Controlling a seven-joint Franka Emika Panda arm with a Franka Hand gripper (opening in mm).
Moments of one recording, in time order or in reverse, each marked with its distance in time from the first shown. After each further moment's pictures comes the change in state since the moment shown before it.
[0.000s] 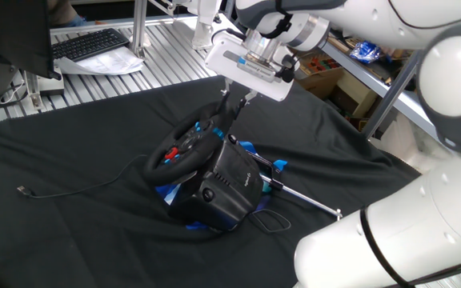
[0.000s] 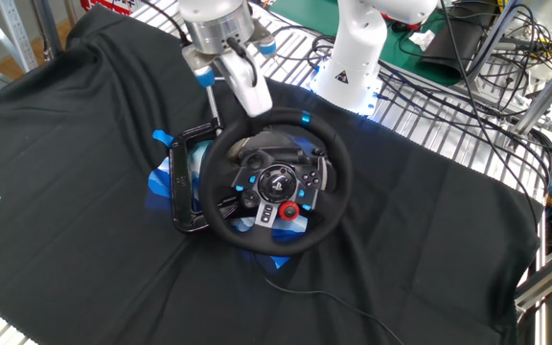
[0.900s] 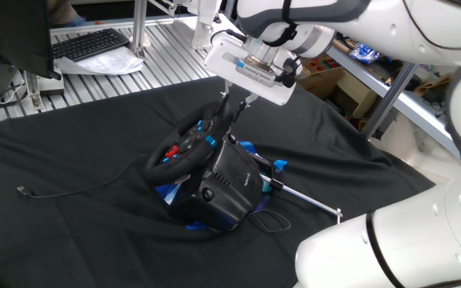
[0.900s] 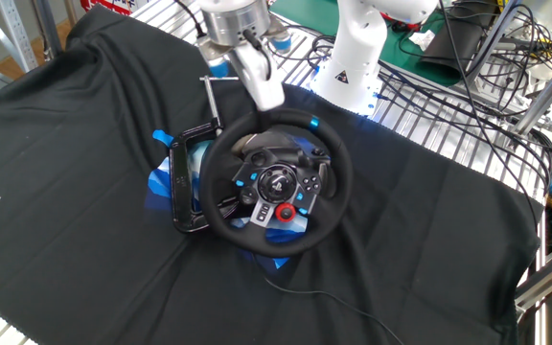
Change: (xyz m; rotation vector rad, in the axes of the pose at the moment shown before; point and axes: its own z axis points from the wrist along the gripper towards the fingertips) arm 0.023 0.004 -0.003 0.001 -0.047 0.039
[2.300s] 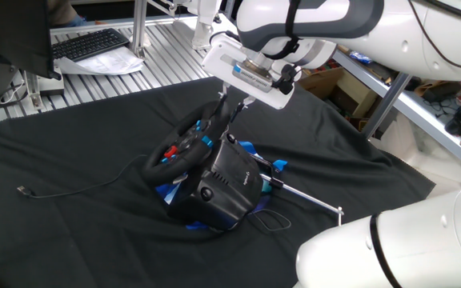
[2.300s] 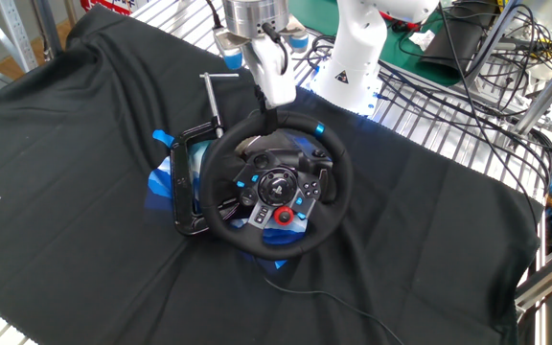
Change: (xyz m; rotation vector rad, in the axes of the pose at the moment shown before) arm 0.009 0.005 0.000 -0.029 -0.105 0.038
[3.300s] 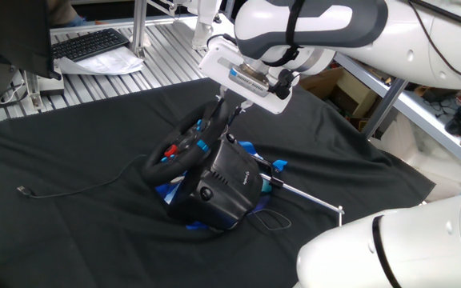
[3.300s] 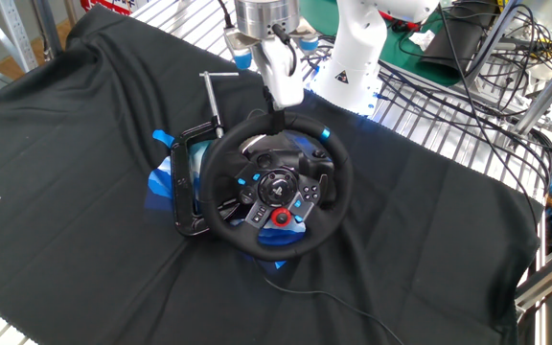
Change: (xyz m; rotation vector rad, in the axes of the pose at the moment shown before) arm 0.013 0.003 0.004 -0.003 -0.018 0.040
